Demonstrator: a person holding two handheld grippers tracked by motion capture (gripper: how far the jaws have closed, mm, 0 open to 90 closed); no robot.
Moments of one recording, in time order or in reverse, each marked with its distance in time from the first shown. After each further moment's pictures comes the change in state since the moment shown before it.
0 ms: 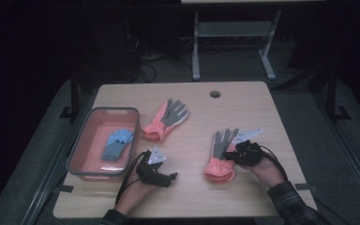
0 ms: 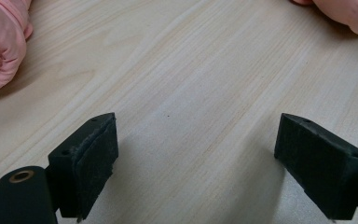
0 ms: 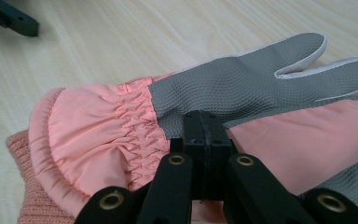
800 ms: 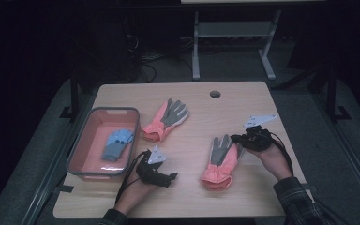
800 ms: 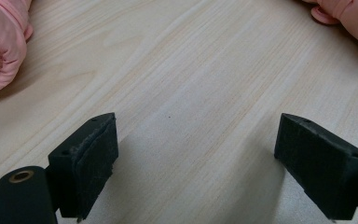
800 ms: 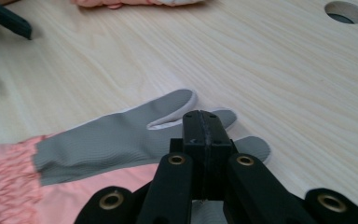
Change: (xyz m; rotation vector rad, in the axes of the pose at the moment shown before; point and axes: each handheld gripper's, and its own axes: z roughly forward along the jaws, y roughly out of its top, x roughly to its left) left arm 0.001 0.000 0.000 0.000 -0.001 0.004; right arm -0.041 0.013 -0.022 -0.122 -0.098 0.060
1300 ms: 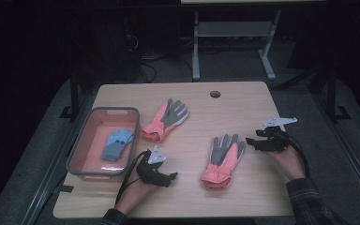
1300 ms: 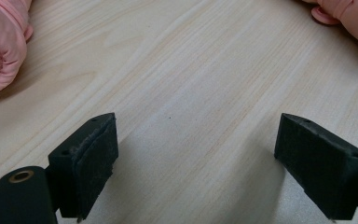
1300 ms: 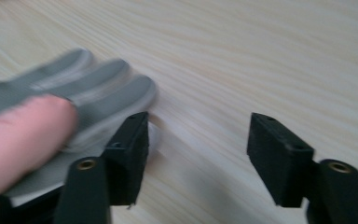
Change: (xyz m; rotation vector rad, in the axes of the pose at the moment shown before) left arm 0.000 0.000 0.000 -0.001 0.000 0.000; right arm -0.046 -0.043 -0.015 -0.011 -0.159 0.146
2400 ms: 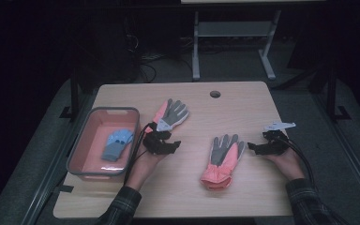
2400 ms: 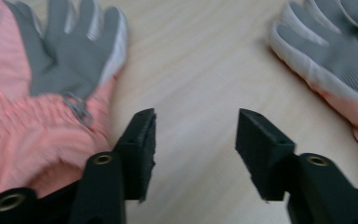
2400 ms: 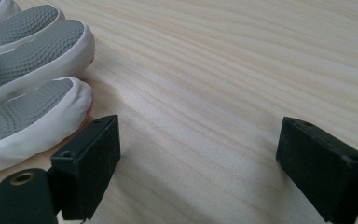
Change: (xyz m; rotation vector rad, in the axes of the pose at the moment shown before) left arm 0.031 0.082 0.003 -0.017 0.092 -0.079; right arm -0.021 -0.027 0.025 0.025 -0.055 0.020
